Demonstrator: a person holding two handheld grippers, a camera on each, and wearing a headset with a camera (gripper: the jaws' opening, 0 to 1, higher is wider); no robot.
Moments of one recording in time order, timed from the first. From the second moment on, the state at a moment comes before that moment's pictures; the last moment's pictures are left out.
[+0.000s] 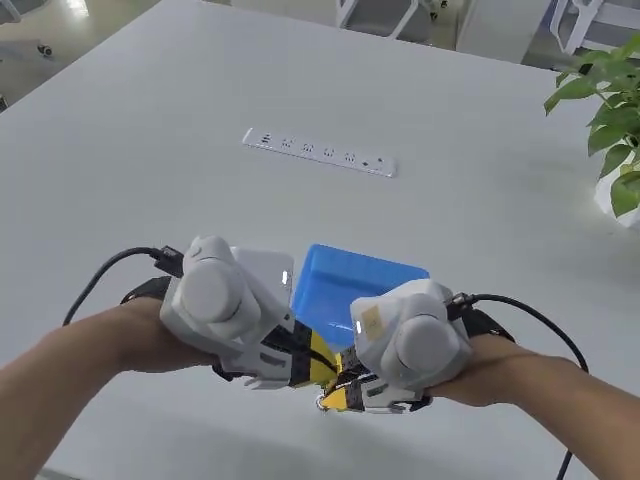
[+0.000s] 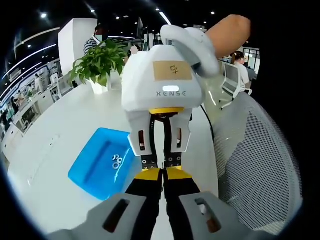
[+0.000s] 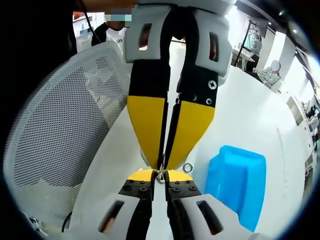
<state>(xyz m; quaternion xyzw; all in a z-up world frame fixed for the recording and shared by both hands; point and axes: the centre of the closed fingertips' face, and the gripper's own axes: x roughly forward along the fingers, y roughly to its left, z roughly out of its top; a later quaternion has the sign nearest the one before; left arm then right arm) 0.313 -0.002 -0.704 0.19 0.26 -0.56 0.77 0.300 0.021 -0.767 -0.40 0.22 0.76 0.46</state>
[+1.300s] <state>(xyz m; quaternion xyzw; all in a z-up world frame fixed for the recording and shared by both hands) 0.309 0.004 -0.685 0.15 0.24 -0.55 0.78 0.302 0.012 -0.751 -0.38 0.24 0.75 0.48</state>
